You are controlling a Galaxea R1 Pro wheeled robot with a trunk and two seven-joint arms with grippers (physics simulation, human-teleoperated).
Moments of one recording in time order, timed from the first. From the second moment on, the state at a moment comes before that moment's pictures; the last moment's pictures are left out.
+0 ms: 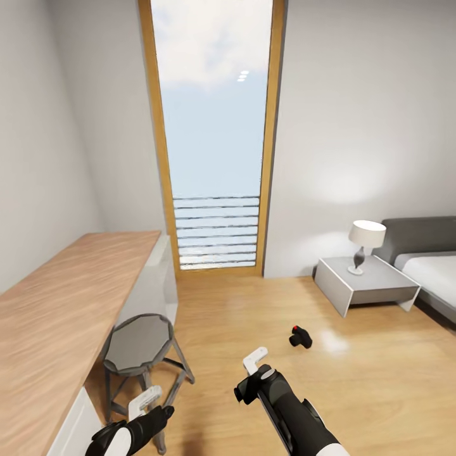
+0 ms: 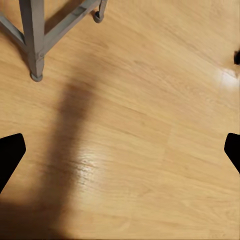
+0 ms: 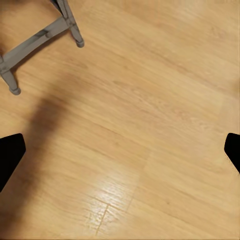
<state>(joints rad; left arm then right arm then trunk) -0.15 0.01 -0.04 -1.07 0.69 0.54 0.26 -0.45 0.17 0.29 -0.82 0.31 0.60 0.14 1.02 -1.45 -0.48</state>
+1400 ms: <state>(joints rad) -0.15 0.01 -0.06 -1.07 0.69 0.54 0.26 -0.45 0.17 0.29 -0.83 0.31 0.60 0.14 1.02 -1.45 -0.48</state>
